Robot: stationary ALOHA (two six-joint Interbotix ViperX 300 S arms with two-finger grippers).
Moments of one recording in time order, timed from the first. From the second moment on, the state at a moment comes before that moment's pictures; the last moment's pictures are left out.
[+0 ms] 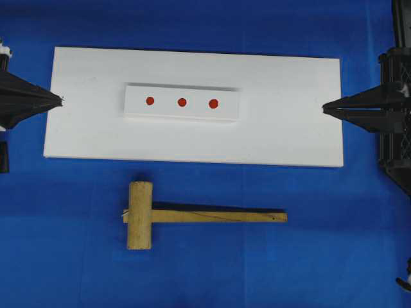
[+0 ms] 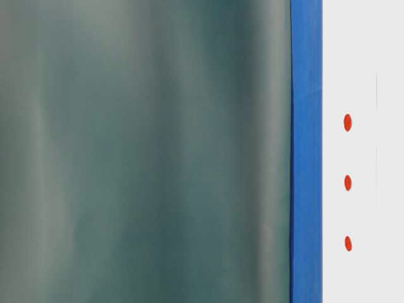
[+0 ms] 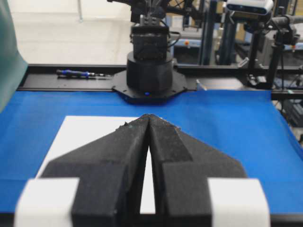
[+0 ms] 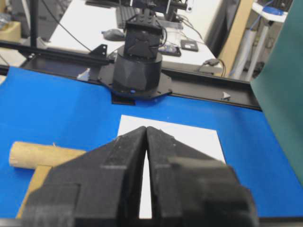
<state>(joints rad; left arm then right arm) 0.00 -0.97 1.18 0.00 -0.29 0.00 0.00 -0.97 1.19 0.00 -0.29 0.00</state>
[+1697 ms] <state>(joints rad) -0.01 -0.97 1.23 -0.01 -0.27 -0.01 0.27 0.31 0.69 0.23 -0.54 0.25</state>
